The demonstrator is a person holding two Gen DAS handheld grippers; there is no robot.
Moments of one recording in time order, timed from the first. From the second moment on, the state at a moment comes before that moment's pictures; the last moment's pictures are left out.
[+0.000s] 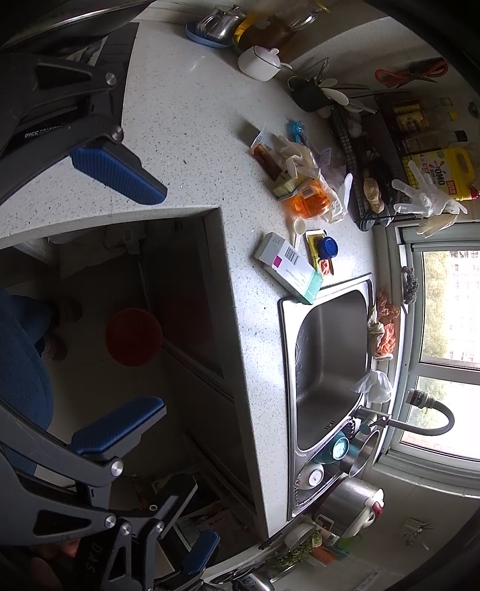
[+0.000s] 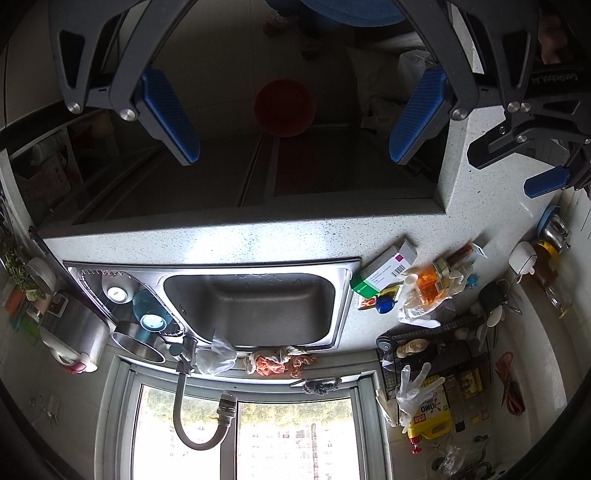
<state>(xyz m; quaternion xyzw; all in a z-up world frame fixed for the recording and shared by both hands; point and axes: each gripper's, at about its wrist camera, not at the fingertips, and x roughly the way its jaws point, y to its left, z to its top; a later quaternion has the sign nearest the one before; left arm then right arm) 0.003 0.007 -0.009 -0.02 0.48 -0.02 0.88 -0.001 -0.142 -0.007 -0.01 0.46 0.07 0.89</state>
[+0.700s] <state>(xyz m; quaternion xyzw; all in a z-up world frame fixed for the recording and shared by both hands) 0.005 0.000 -0.016 -0.01 0.49 -0.02 0.87 0.001 -0.142 -0.008 -0.02 0.46 0.07 0.88</state>
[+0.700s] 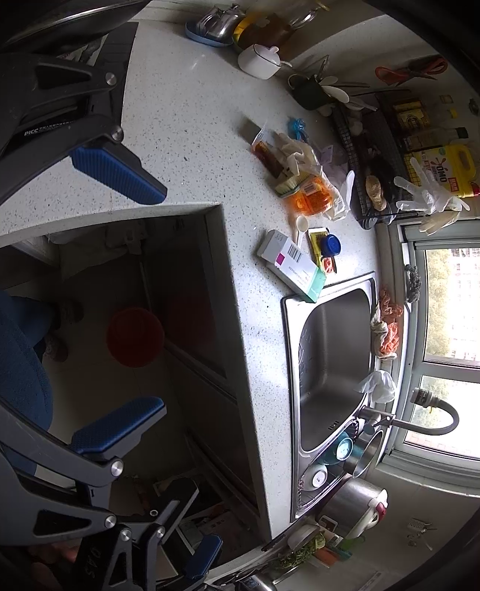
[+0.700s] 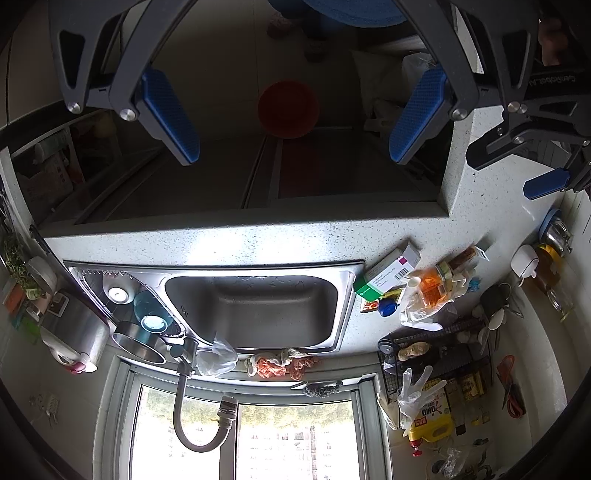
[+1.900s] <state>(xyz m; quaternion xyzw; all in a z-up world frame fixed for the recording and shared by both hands) 0.022 -0.004 -0.062 -0.02 0.51 0.01 0.86 0.029 -0.142 -0.040 -0.05 0.48 0.11 0.87</state>
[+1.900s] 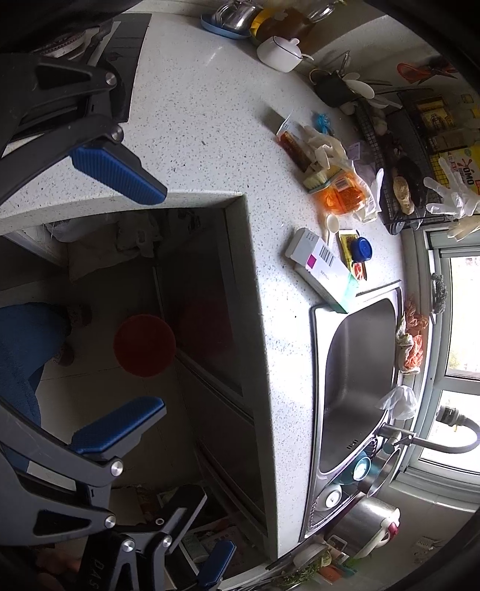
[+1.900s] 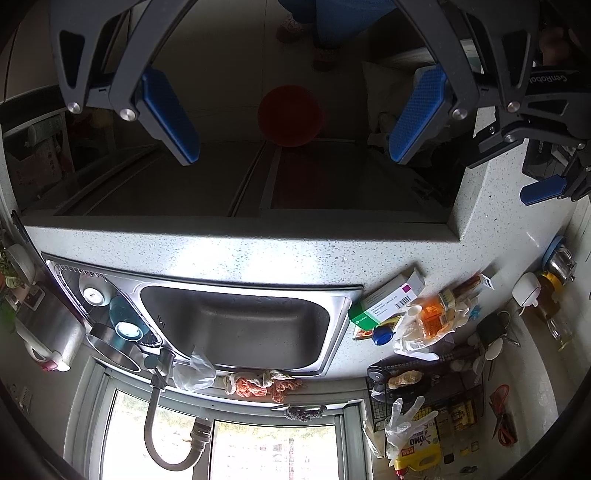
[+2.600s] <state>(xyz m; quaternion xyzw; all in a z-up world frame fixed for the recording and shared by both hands) 0.155 0.106 -0.042 -0.07 0.48 0.09 0.87 0.187 -0.042 -0.032 -0.08 0.46 0.20 0.86</state>
